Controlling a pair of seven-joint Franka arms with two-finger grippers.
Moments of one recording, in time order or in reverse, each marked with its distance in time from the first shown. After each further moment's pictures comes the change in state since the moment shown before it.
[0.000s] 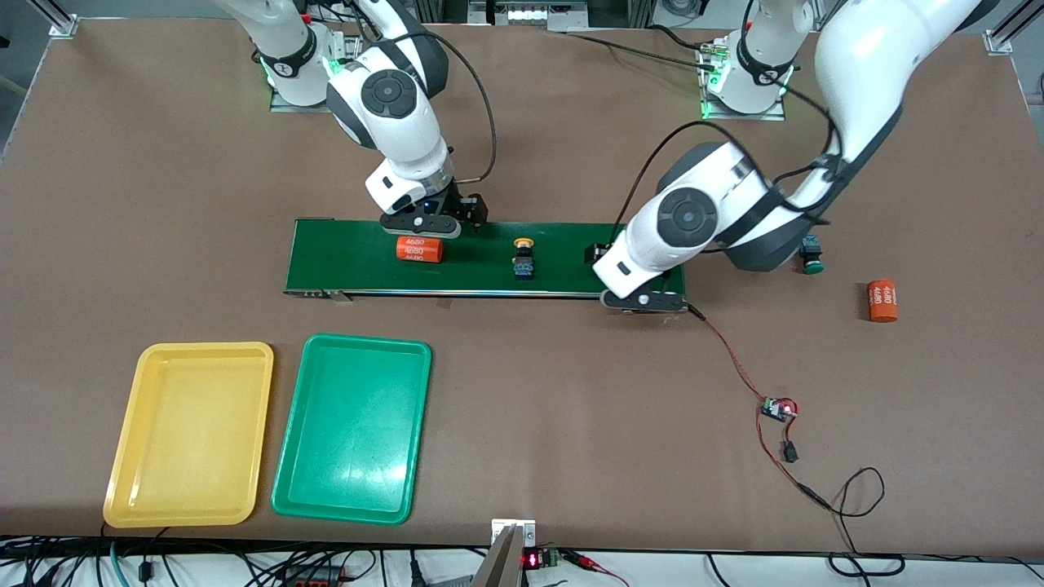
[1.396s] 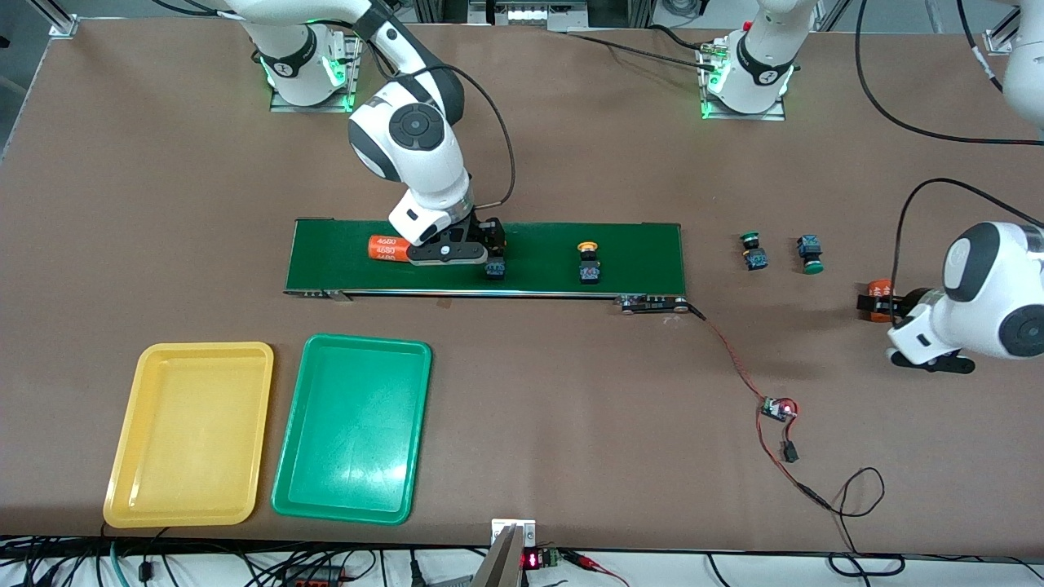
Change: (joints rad) left arm 0.469 0.040 0.364 -0.035 0.221 0.005 0.806; right arm 0.013 0.164 -0.001 0.164 -0.120 -0.019 -0.049
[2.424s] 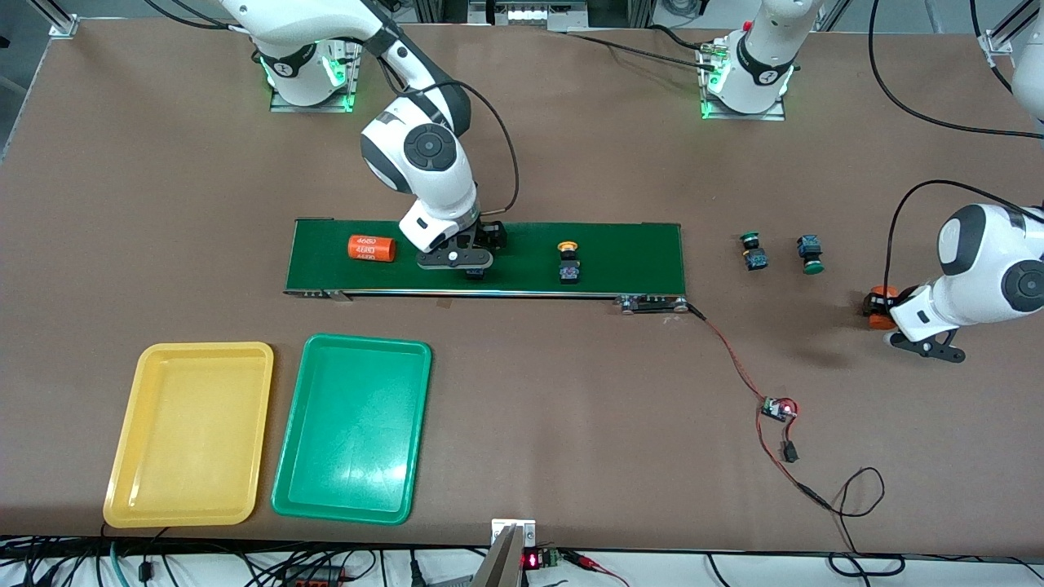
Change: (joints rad) left arm 0.150 0.000 -0.079 -0.180 0.056 0.323 0.138; right arm 0.017 0.064 -0.010 0.005 0.004 -0.006 0.006
